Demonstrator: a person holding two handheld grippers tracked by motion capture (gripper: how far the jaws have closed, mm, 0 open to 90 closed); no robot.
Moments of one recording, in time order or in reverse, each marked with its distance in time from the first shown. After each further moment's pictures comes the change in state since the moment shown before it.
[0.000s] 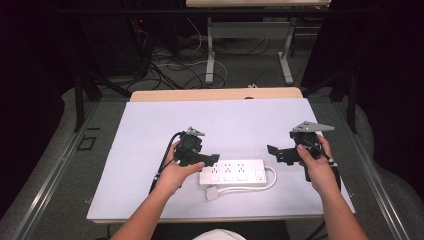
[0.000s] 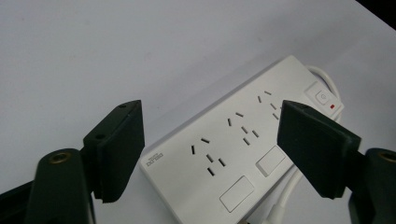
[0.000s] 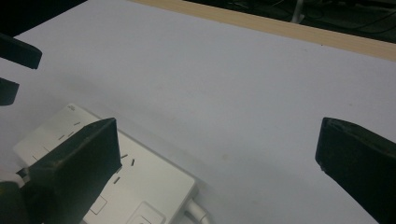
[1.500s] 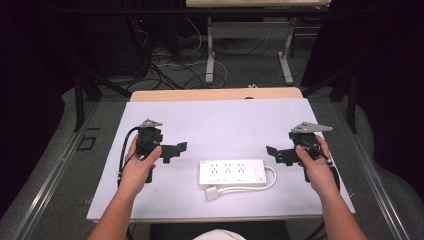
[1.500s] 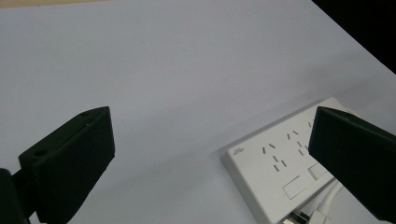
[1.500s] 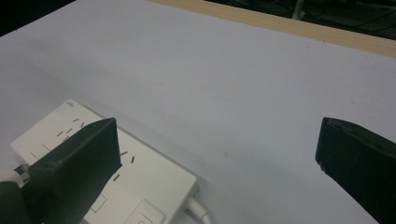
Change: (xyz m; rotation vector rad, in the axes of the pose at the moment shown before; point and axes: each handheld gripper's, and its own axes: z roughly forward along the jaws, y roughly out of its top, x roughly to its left) left arm 0.067 -0.018 -0.075 -0.147 0.108 -0.133; right arm 0.002 -0.001 0.002 0.014 -0.003 -0.009
